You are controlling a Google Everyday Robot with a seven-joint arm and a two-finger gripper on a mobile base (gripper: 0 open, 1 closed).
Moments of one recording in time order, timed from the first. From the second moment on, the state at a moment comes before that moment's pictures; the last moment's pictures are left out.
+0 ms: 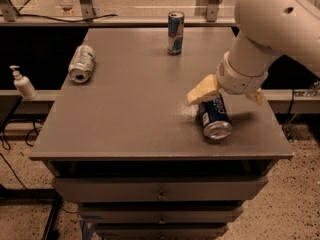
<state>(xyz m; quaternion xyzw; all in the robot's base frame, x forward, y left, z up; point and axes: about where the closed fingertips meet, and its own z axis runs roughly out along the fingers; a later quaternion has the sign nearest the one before) 0.531 -0.168 0.839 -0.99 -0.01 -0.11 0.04</state>
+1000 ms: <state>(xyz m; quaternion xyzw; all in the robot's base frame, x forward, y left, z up) 0.533 -0.168 0.820 -1.00 0.03 -0.09 0.00</state>
